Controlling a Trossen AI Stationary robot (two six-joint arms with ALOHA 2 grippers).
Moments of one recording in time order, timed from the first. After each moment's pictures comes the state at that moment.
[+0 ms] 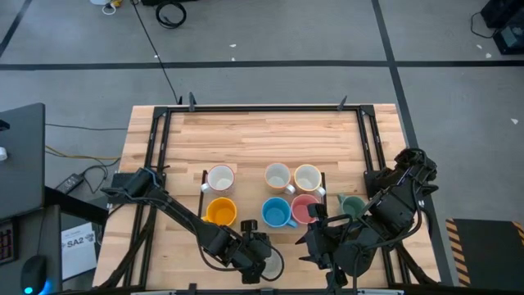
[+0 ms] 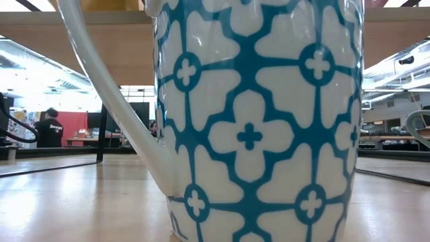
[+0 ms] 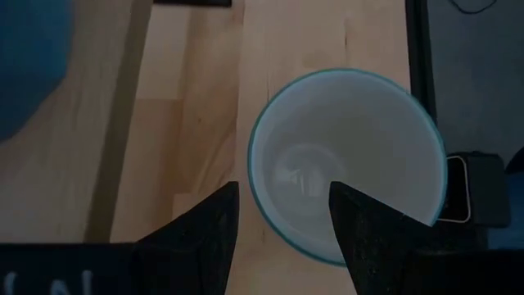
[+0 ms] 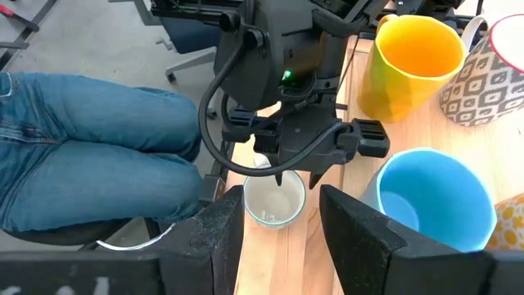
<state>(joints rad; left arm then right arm) -0.60 2.06 1.72 -0.70 -0.34 -0.57 0.76 1.85 2.22 -1.21 0.36 0.45</state>
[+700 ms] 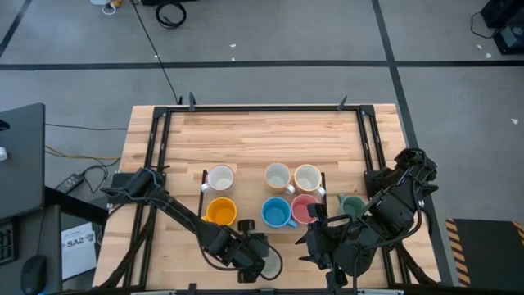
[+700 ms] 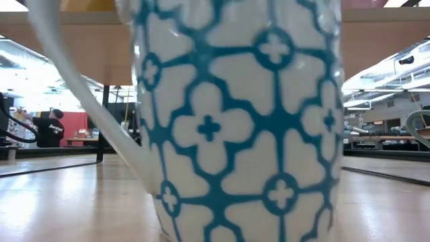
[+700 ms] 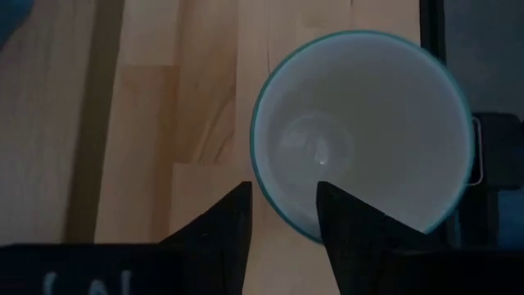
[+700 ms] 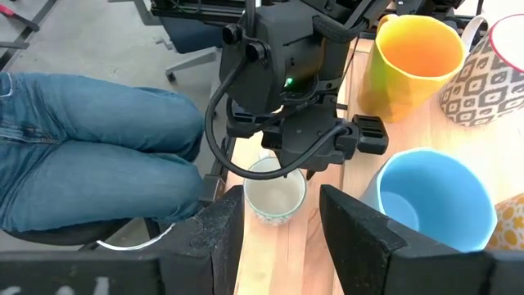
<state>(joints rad) -0.60 2.06 1.72 -0.77 -0.28 -0.58 0.76 1.85 2.22 -1.21 0.36 0.45</state>
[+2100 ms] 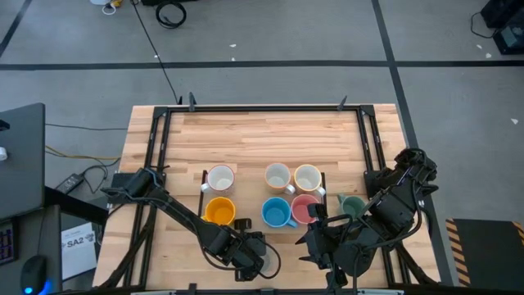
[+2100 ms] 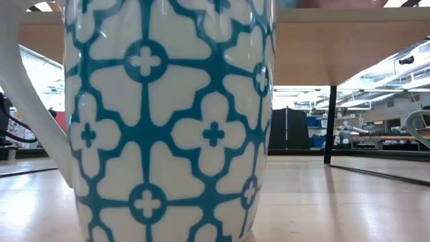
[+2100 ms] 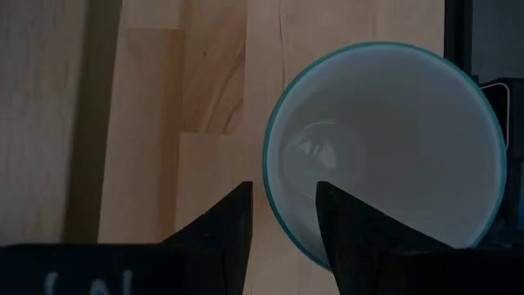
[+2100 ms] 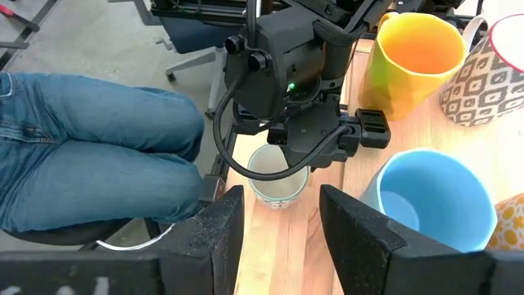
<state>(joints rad) -0.60 2.06 1.72 -0.84 -0.26 -0.60 0.76 1.85 2.22 -1.21 0.36 0.45</state>
